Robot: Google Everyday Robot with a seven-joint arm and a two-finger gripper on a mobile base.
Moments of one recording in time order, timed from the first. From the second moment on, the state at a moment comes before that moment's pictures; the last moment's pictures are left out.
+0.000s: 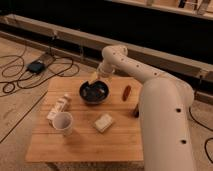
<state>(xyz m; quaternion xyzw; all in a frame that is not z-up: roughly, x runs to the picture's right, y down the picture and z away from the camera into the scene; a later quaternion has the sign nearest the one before) -0.028 -0.041 0.914 -0.01 -0.30 -0.76 0.58</state>
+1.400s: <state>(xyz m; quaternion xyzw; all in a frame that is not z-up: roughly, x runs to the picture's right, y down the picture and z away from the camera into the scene) -0.017 -0.041 0.915 -0.02 -0.30 -0.76 0.58</state>
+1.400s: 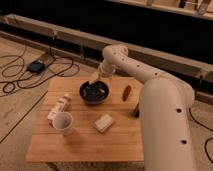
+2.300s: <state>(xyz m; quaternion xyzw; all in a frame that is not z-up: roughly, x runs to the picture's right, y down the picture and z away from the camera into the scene) 0.137 -0.013 0.901 -0.10 -0.25 -0.72 0.64</state>
